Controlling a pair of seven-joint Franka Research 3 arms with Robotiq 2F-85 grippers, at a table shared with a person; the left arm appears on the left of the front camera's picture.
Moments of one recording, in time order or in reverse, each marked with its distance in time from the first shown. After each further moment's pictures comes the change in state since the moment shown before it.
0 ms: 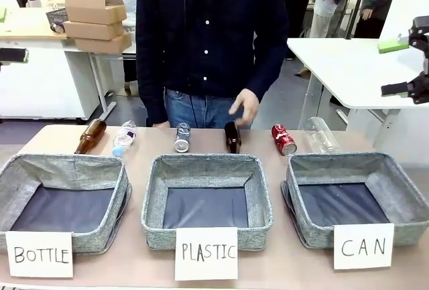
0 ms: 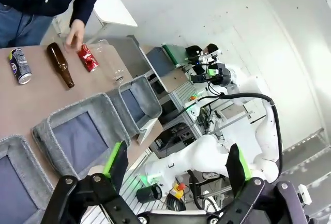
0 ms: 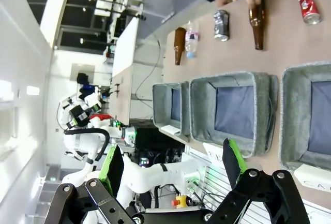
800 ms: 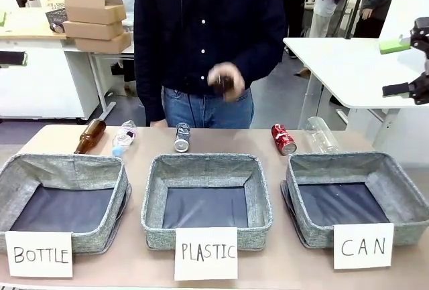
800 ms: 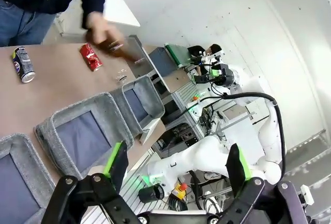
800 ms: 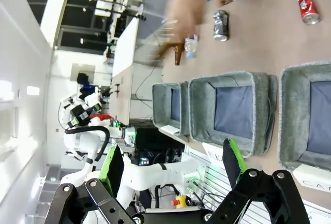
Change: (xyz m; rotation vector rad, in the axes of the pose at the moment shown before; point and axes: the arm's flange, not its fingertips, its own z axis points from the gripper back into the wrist) left arm -0.002 0.004 0.001 0.013 -0.001 0.003; right arm 0.000 -0.003 0.001 0.001 0.000 0.000
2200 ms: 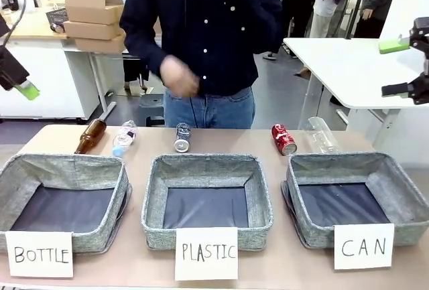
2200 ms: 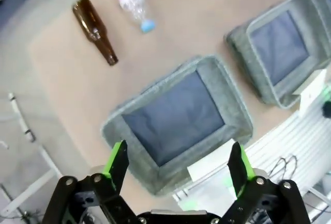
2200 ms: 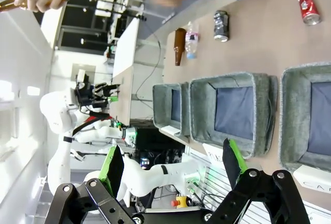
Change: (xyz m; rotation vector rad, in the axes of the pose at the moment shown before) left arm 0.077 0.042 -0.051 0.872 0.704 -0.310; right arm 0.001 0.000 -0.002 0.003 -0.002 0.000
